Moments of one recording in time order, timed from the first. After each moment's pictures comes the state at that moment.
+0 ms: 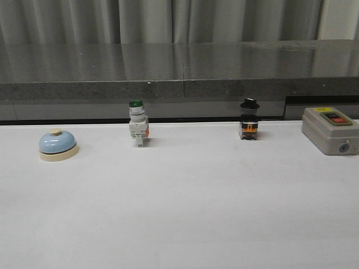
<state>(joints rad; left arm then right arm) -0.06 0.00 -0.09 0.09 0.14 -0.04 0.07 -0.01 0.03 -0.03 0.07 0.12</state>
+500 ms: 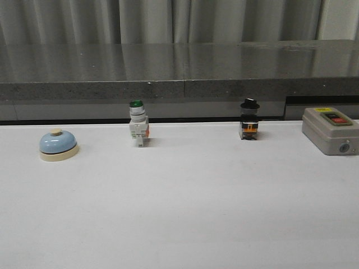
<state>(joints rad) -0.06 0.59 -0.64 0.05 0.52 -0.04 0.07 -0.01 0.03 -0.03 0.07 0.12</state>
